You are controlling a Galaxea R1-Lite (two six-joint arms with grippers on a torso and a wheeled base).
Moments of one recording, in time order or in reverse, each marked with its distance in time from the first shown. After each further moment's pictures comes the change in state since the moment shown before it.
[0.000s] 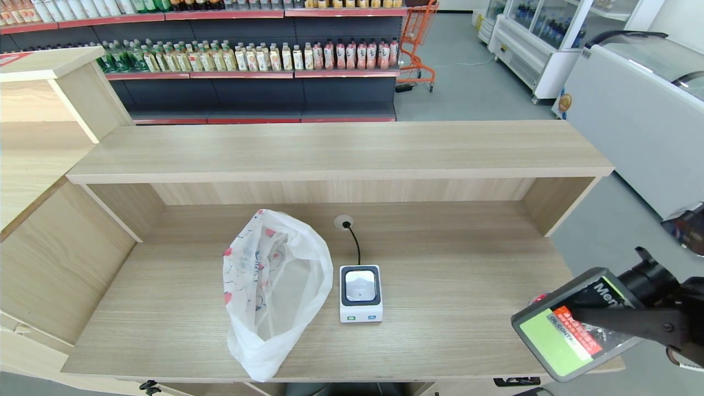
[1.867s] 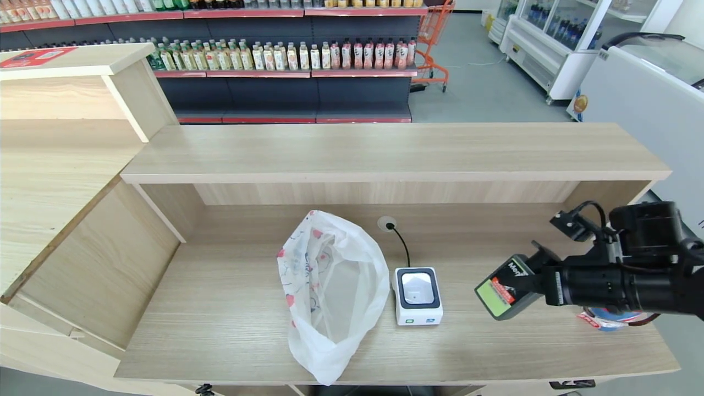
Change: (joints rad) left arm 0.000 0.000 0.000 0.000 0.000 0.000; right arm 0.064 0.503 -0.105 -0.260 -0.531 -0.070
